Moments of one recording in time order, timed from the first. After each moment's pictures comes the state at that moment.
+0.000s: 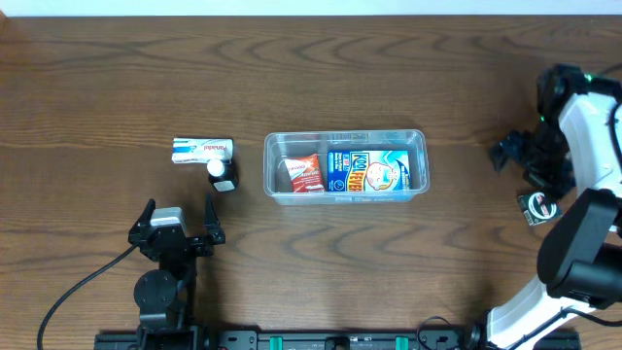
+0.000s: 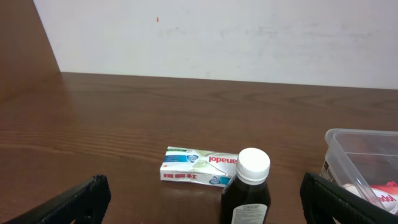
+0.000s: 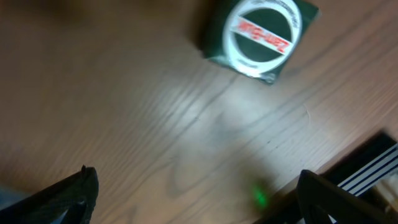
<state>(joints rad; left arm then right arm) 0.02 0.01 0.03 -0.13 -0.06 -0.04 -0.26 1.88 1.49 -1.36 0.11 0.70</state>
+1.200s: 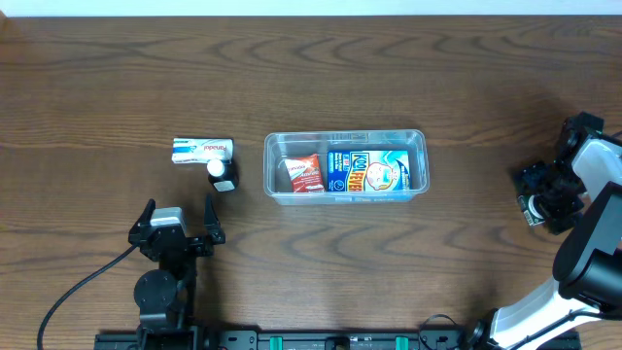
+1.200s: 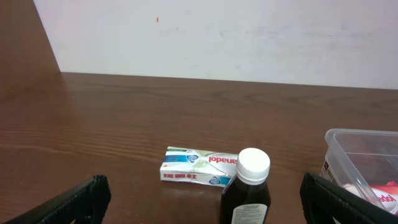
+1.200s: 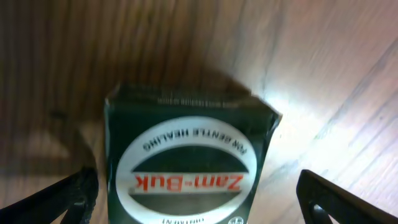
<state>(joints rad) 0.02 0.01 0.03 -0.13 -0.06 -0.04 -0.44 1.88 1.17 -0.88 0.20 0.75</state>
